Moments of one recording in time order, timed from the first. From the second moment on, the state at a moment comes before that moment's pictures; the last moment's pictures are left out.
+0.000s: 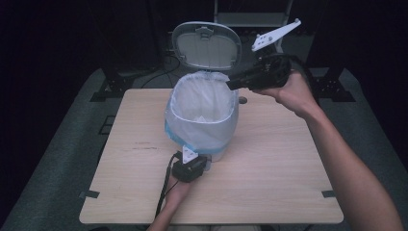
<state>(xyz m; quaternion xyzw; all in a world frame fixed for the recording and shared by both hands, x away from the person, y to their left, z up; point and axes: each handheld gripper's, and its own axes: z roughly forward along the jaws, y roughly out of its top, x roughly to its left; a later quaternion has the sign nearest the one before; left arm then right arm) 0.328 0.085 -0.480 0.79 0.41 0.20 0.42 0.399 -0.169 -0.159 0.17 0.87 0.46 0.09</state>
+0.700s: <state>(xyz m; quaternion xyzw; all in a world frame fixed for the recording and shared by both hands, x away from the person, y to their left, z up) 0.327 0.084 -0.480 0.79 0.40 0.19 0.42 0.375 -0.253 -0.208 0.24 0.84 0.47 0.10</state>
